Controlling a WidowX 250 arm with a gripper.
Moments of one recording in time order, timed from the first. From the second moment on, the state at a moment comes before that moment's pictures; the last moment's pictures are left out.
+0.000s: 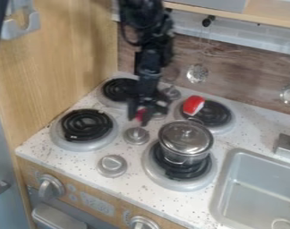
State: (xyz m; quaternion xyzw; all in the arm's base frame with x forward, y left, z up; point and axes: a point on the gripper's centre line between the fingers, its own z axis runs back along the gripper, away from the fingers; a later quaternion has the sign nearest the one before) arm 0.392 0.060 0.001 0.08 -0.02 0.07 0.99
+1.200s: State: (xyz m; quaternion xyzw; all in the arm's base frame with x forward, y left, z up) arm 0.372 0.077 0.019 0.09 0.00 0.11 0.99
